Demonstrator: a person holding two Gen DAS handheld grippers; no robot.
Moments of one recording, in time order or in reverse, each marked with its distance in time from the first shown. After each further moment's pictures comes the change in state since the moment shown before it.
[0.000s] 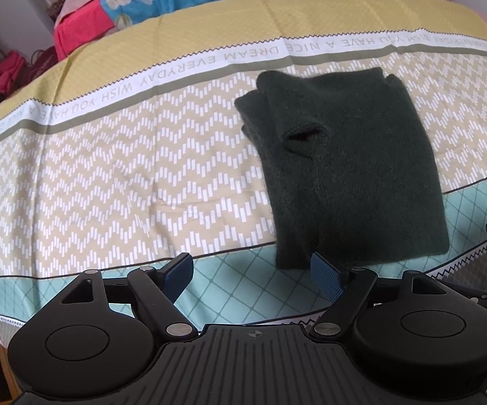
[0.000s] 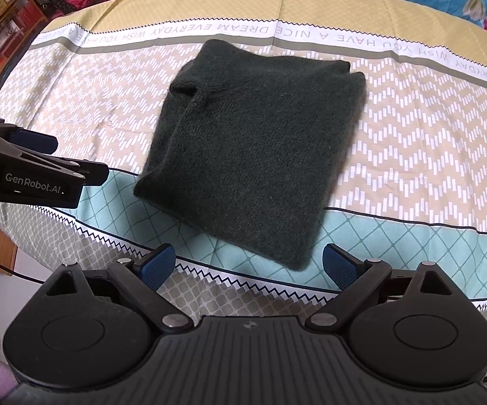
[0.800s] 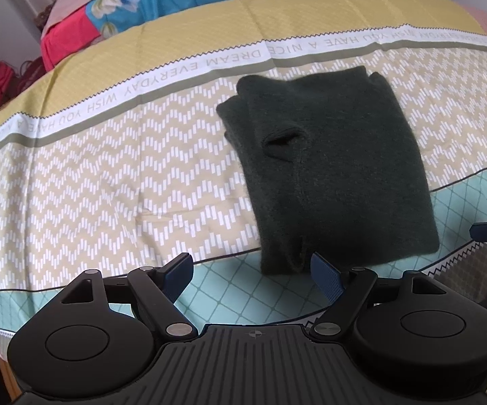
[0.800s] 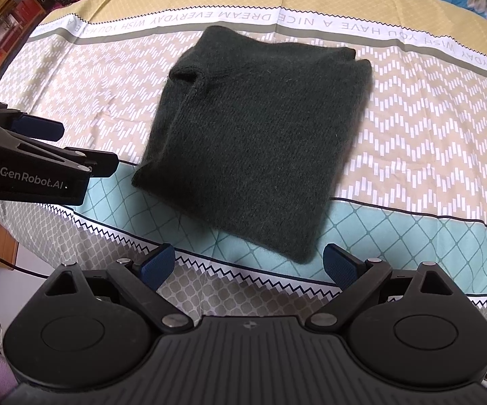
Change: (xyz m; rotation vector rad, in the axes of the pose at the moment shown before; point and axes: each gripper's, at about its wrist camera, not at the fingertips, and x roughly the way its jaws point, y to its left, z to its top) left arm 0.002 -0.010 0.003 0.041 -0.010 -0.021; right arm 0.009 0.000 -0.001 0.000 0.036 0.007
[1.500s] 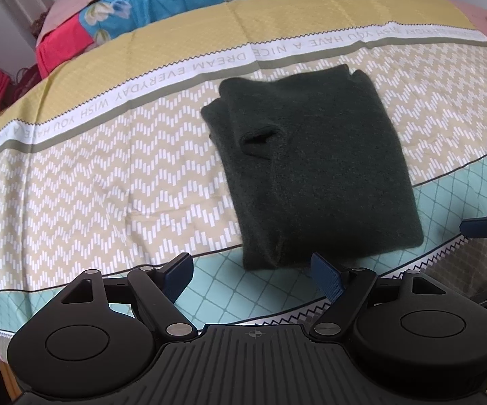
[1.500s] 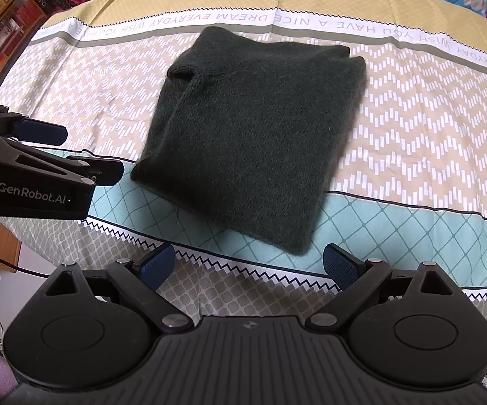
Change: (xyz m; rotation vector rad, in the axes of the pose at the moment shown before) left arm -0.008 -0.021 -0.006 0.017 -0.011 -0.005; right arm -0.006 -0.003 -0.007 0.011 -0.013 0.006
